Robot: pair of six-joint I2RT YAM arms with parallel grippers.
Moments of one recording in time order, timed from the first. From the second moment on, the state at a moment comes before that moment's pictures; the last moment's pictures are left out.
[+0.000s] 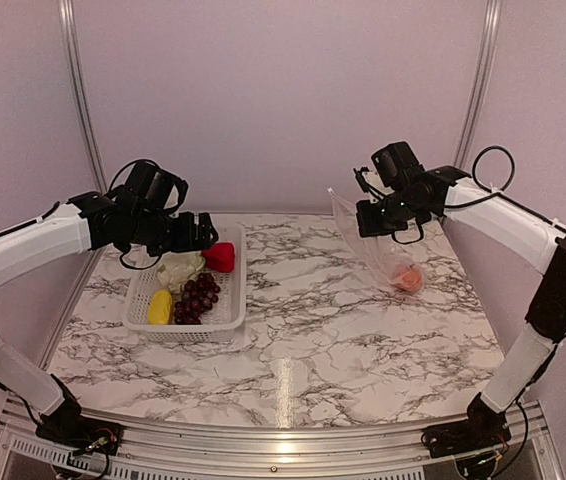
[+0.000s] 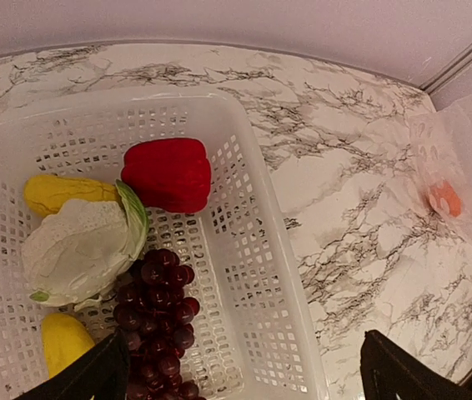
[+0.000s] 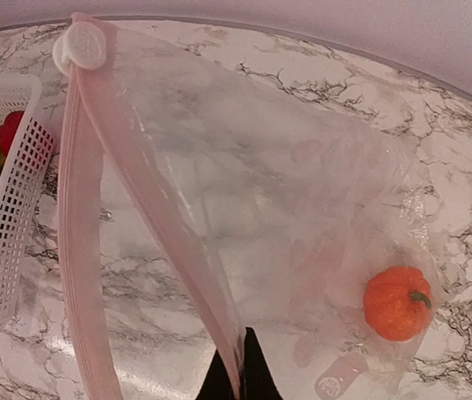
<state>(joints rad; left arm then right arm) -0.63 1.47 1.28 -0.55 -0.08 -0.53 0.52 1.67 1.58 -0.78 0.11 0.24</state>
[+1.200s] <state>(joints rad) -0.59 1.79 1.57 -0.84 -0.30 -0.30 0.59 1.73 1.62 -0.72 -0.07 0.26</state>
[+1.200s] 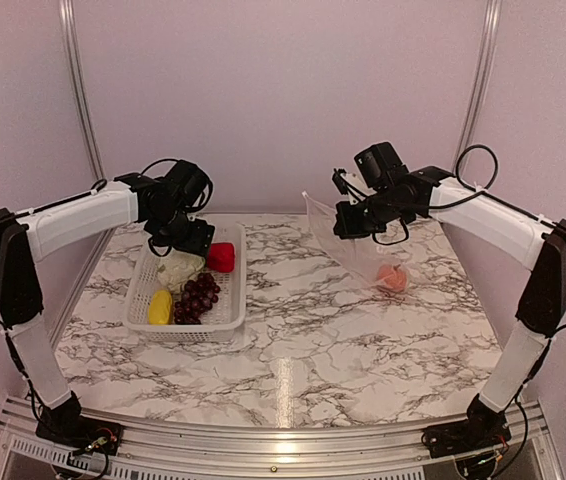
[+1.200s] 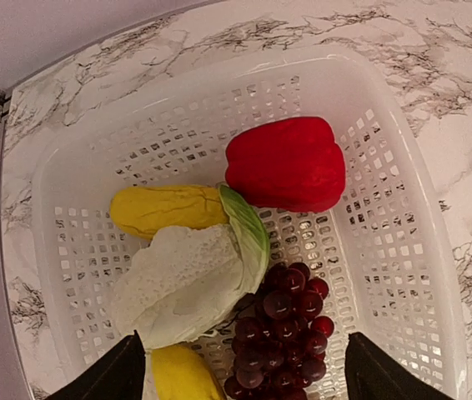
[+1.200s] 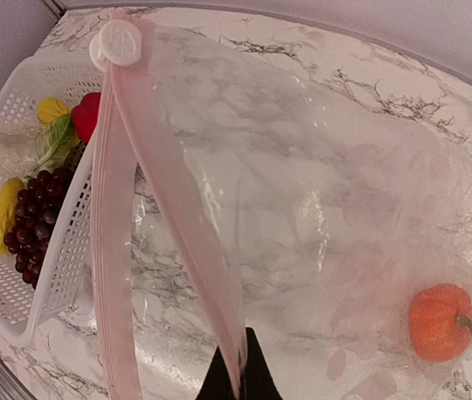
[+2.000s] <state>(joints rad) -0.45 1.90 1.56 -0.83 -0.18 -0.05 0.59 1.75 1.63 -0.73 -0.08 0.26</state>
